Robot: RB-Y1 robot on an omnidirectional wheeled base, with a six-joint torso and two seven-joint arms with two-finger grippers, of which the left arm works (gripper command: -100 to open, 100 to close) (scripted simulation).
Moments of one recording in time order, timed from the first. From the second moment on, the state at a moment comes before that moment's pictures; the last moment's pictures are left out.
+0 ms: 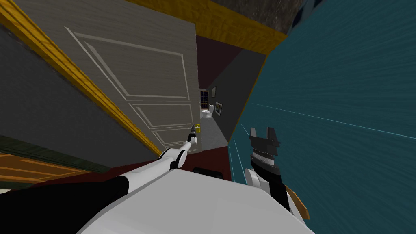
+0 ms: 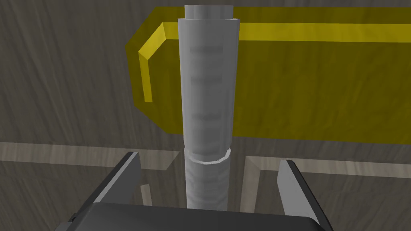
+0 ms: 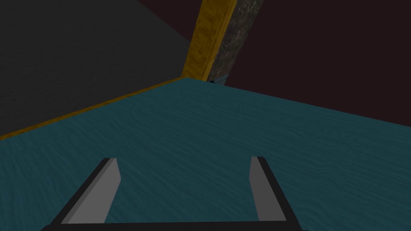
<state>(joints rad) -0.61 0.09 0.22 -0.42 0.47 -0.62 -0.37</state>
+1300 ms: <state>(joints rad) -0.57 0.18 0.19 -0.43 0.45 -0.61 -0.28</state>
